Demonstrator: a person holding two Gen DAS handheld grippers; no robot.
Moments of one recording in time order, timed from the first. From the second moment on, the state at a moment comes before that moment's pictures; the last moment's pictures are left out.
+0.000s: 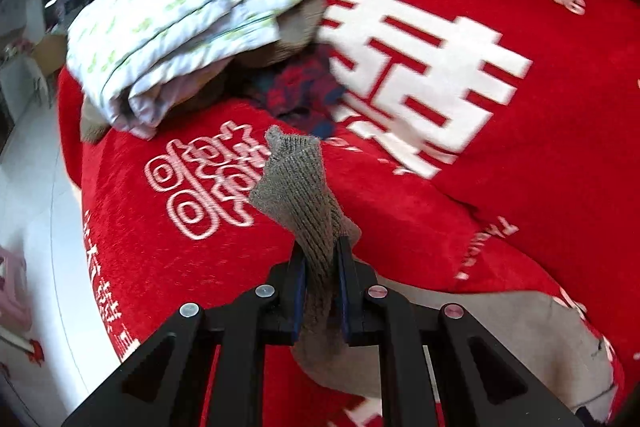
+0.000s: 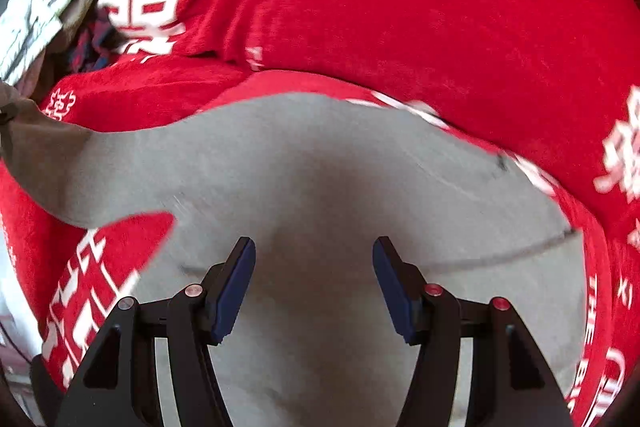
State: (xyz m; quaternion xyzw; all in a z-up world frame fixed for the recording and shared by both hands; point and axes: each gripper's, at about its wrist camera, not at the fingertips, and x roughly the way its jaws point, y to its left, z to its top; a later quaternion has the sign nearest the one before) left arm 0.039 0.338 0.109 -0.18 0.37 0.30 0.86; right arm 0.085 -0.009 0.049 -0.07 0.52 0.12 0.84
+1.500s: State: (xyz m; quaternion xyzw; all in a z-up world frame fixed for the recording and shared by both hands) left arm 0.086 0.000 0.144 -0.03 0.41 0.12 0.90; right arm 0.018 -0.220 0.057 0.04 0.52 0.01 0.85
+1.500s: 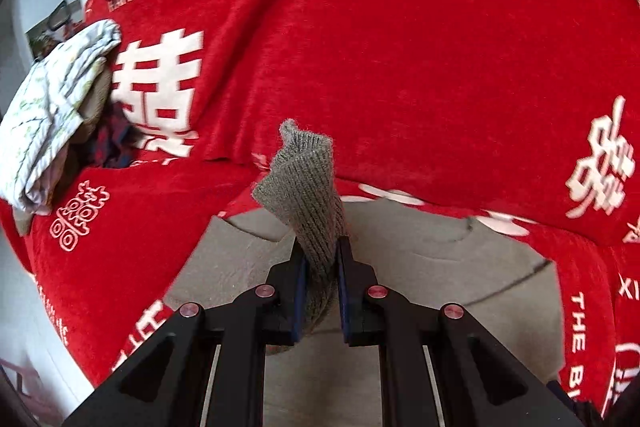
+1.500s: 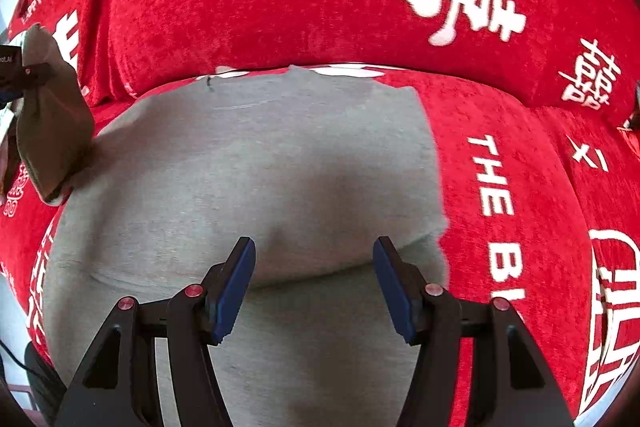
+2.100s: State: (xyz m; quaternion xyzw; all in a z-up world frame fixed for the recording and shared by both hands) left arm 0.077 -0.102 0.118 0.03 0.44 0.05 0.90; right arm 0.017 -0.255 0.060 0.07 0.52 -0.01 0.85
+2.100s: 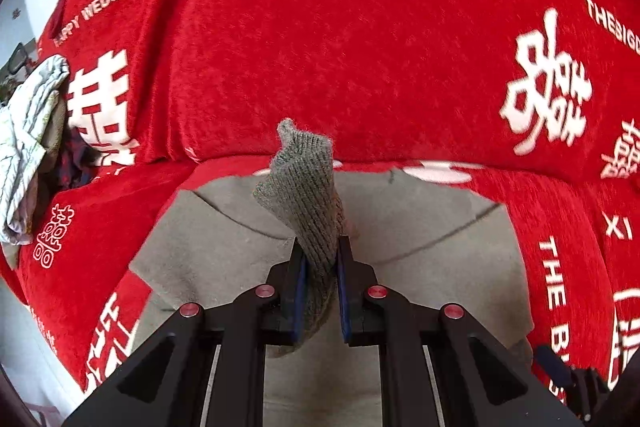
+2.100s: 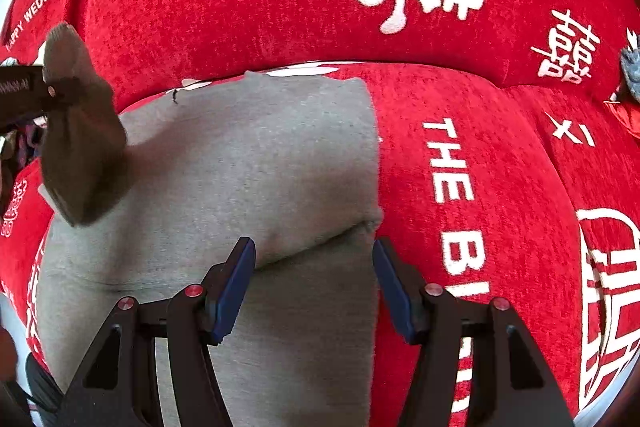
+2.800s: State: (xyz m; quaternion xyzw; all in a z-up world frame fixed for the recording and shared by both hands) left arm 0.079 -0.171 0.079 0.06 0.48 -0.01 0.87; right arm 0.005 -0.295 0.042 0.10 0.52 -0.03 0.85
